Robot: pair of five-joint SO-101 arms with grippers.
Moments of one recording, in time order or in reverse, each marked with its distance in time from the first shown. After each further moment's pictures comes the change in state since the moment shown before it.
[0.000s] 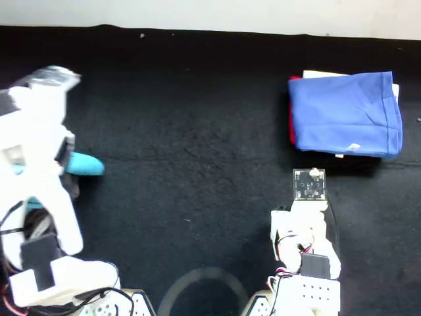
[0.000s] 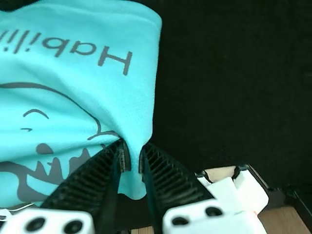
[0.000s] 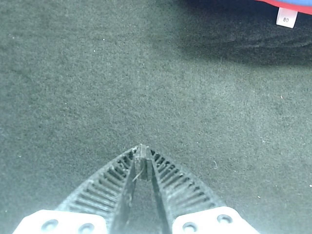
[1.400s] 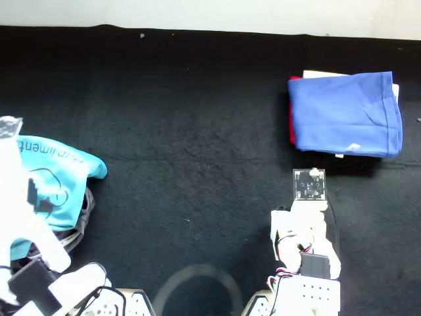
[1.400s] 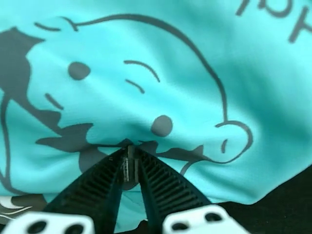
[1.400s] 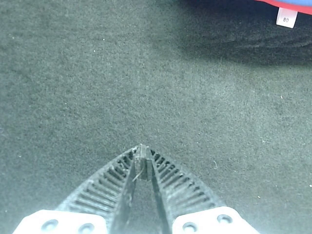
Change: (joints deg) left arm -21.6 -7.6 30.7 -32.2 -5.7; right arm 0.0 0.0 0.0 0.0 0.0
